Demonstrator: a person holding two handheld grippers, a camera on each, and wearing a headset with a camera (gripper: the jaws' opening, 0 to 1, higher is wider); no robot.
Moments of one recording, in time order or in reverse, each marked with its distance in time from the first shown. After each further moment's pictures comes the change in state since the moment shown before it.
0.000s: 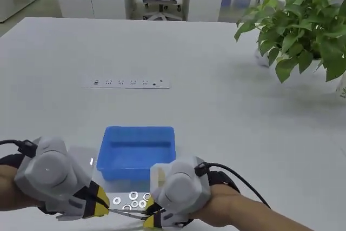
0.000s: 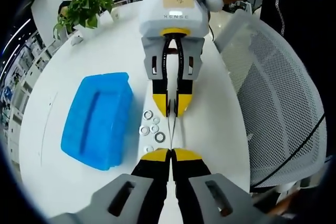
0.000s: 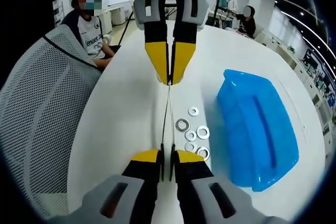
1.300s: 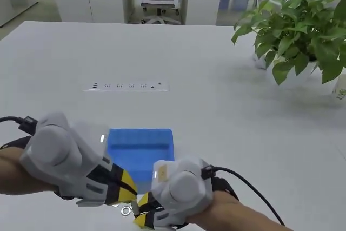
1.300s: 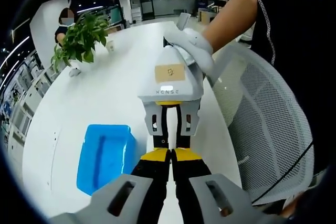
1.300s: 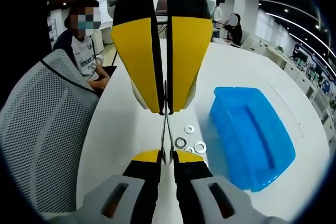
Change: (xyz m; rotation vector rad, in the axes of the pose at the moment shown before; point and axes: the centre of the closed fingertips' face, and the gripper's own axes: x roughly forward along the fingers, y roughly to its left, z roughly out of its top) left arm -0.018 -0.006 0.076 0.082 -0.178 -0.019; right arm -0.008 0.000 0.027 0.082 -0.146 -0.051
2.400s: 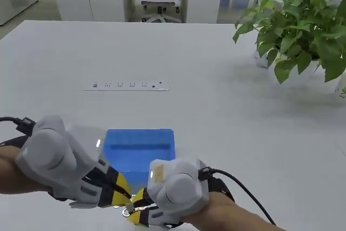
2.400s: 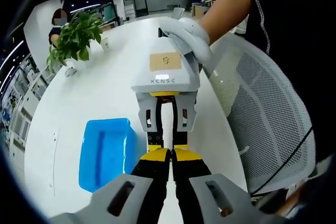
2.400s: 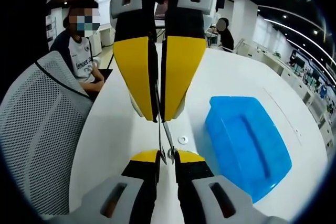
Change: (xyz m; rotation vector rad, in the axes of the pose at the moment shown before) left arm -0.006 0.003 -0.015 0.047 0.038 -0.020; right arm 0.008 -0.010 0.013 -0.023 -0.038 -0.038
